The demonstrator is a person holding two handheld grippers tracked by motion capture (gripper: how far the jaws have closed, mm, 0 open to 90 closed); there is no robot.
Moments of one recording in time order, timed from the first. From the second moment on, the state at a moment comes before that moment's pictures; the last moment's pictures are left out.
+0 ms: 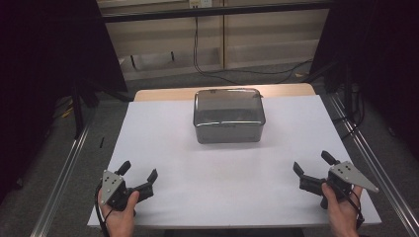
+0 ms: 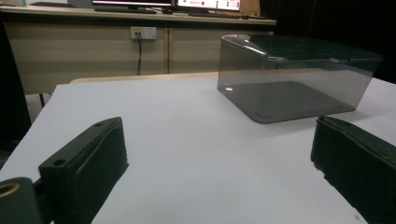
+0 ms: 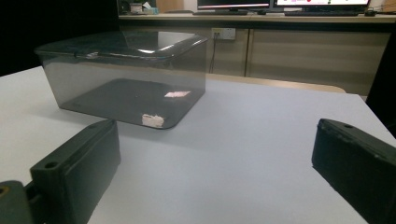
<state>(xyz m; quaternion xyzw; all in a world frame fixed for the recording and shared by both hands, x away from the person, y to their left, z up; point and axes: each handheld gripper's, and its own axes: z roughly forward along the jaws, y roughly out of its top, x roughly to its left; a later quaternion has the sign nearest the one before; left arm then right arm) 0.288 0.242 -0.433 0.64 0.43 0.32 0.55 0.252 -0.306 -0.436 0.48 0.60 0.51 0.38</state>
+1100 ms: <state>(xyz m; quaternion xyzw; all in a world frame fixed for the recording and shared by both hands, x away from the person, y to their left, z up) 0.293 0.237 -0.432 0.65 0.42 0.30 0.56 0.268 -0.280 -0.436 0.43 0.65 0.53 0.34</state>
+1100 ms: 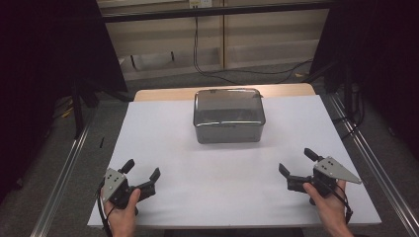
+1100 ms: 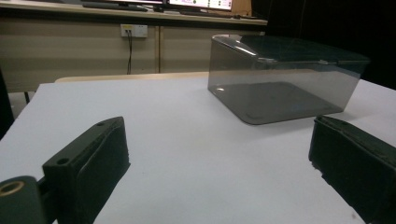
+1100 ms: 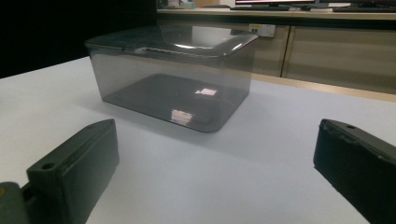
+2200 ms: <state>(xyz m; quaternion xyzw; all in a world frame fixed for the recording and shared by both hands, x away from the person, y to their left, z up) 0.291 0.242 -0.432 0.65 0.42 0.30 0.56 0.309 -0.219 -0.421 0.38 0.68 0.56 0.30</state>
